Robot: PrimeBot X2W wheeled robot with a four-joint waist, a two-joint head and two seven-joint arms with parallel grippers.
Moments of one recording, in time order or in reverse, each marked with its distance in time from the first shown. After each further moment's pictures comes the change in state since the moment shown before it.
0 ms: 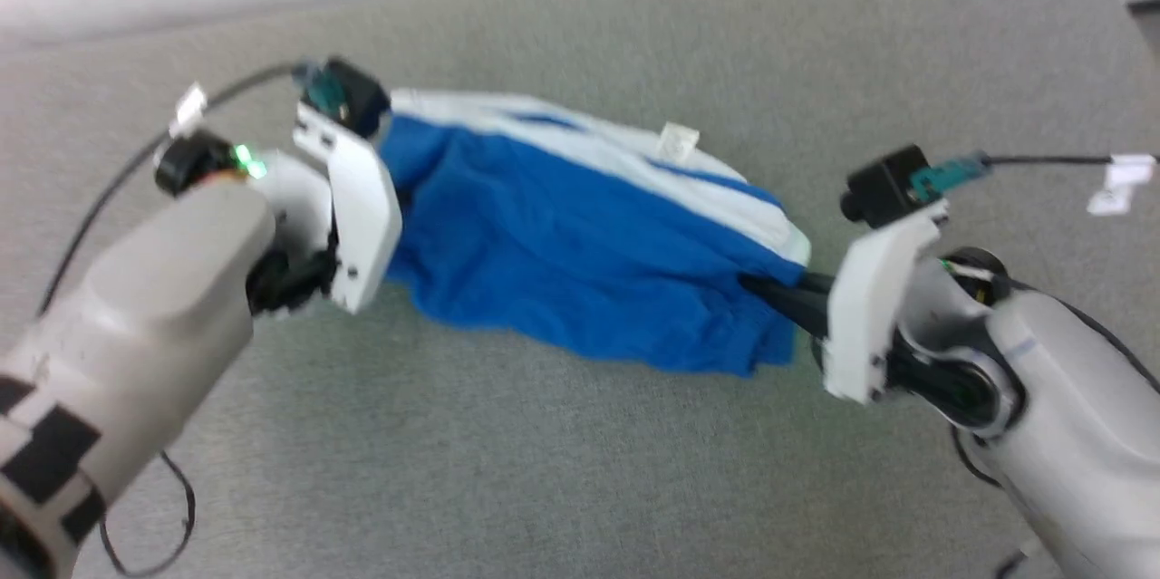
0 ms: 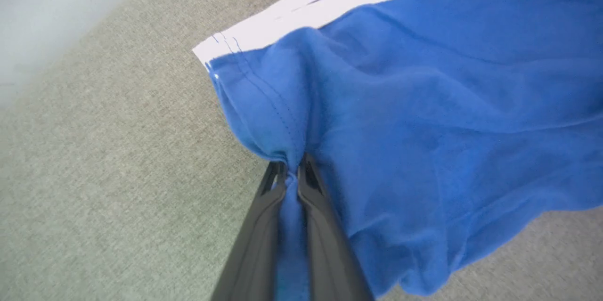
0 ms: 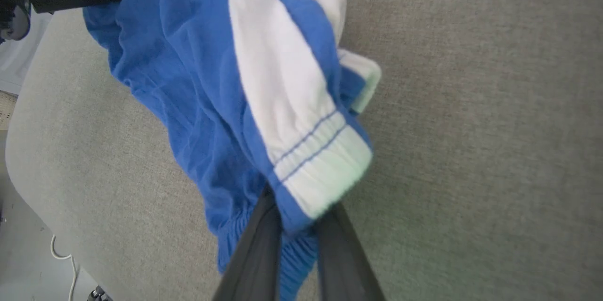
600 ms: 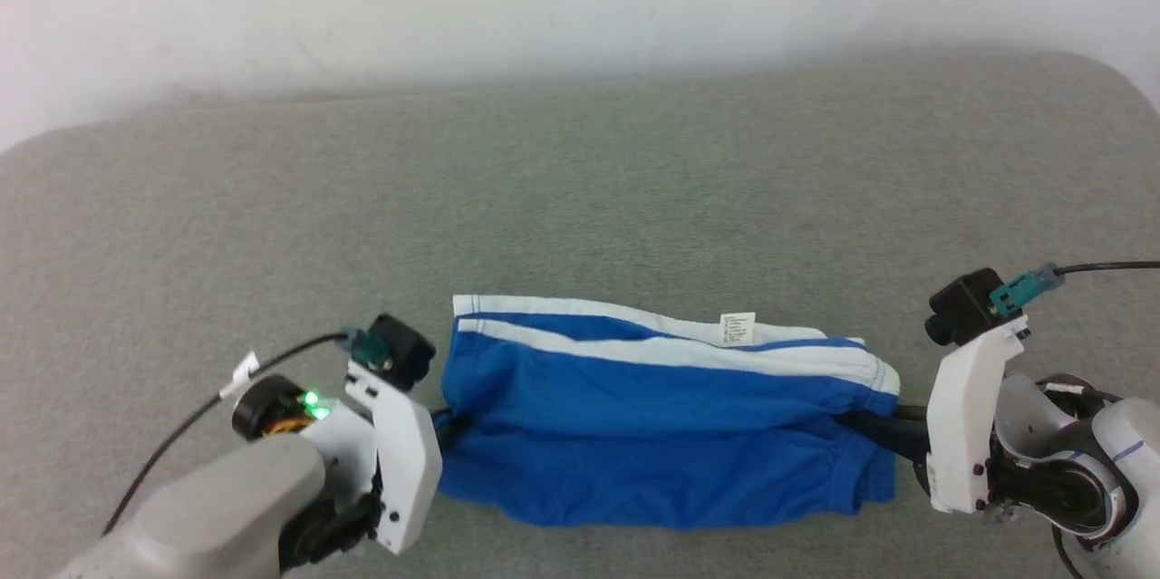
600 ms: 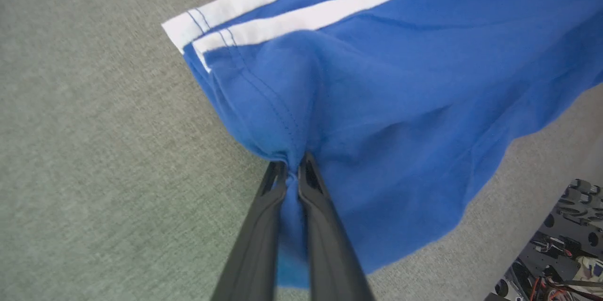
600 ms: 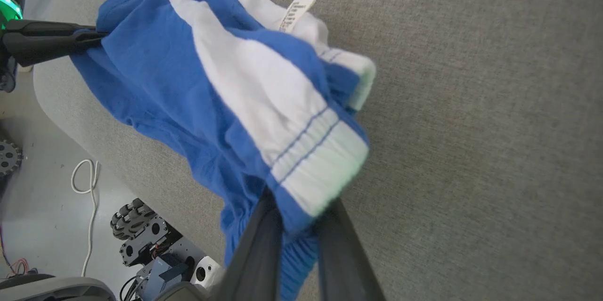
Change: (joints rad) left arm 0.406 0.118 -0.007 -0.366 -0.034 0.136 -0.146; right arm 0.231 -0.208 -0.028 -0.139 0.129 0.000 0.133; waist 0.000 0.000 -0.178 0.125
